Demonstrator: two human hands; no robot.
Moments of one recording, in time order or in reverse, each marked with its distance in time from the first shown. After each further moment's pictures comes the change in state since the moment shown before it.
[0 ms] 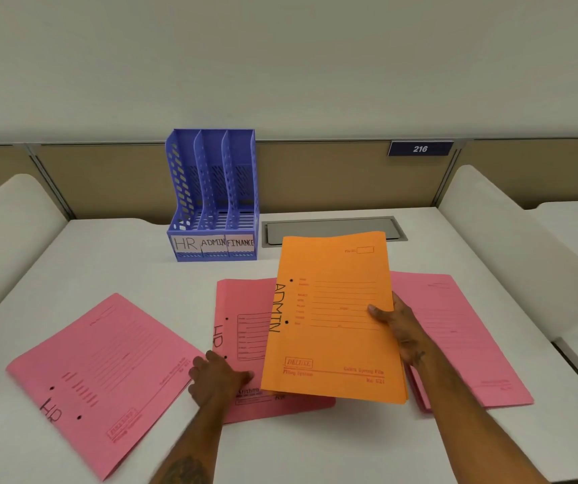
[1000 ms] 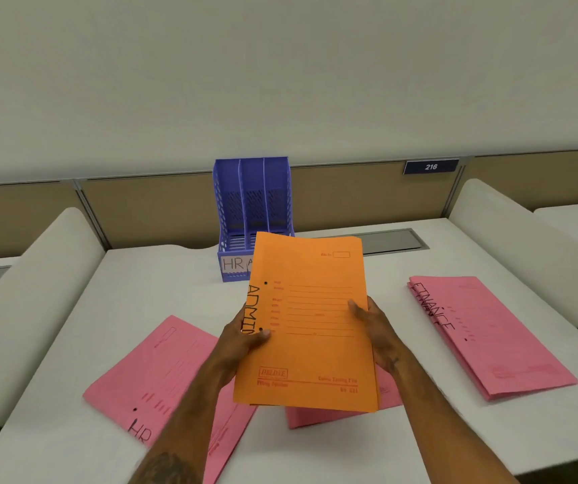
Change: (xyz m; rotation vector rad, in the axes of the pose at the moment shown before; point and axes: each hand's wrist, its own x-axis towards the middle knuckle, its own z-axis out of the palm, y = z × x) left_hand 0.050 -0.060 -0.158 -0.974 -0.556 0.600; right_hand -0.039 0.022 0.197 0.066 -0.063 -0.097
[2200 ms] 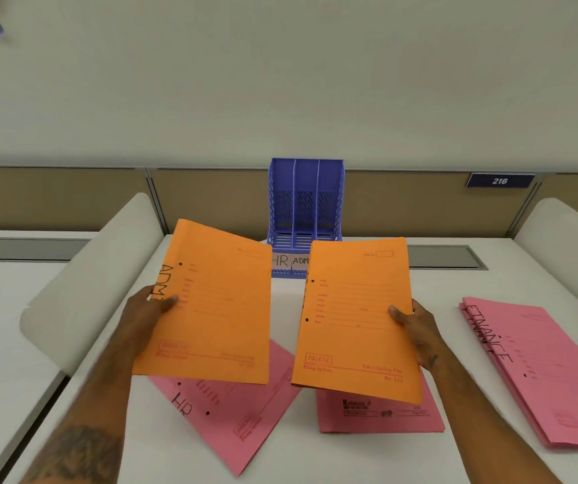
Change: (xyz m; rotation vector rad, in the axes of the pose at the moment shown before) left_hand -0.073 0.064 -0.195 0.198 0.717 -0.082; right_hand 0.033 -0.013 0.004 -0.216 0.187 0.020
